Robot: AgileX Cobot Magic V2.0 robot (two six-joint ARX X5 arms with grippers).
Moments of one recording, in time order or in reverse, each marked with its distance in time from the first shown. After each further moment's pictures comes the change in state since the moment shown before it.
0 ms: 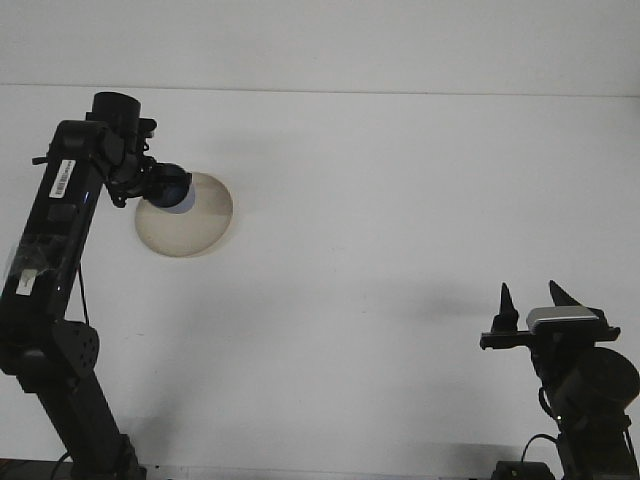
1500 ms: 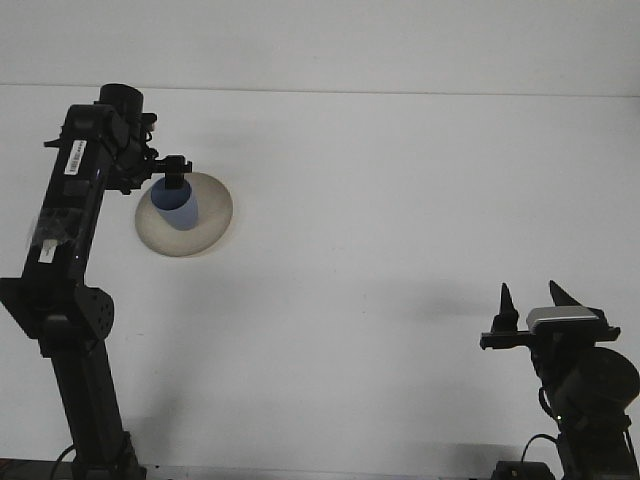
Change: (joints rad) left arm 0.023 0.210 0.253 -0.110 0.025 -0.038; right arm 0.000 0.000 0.000 0.000 0.000 0.000
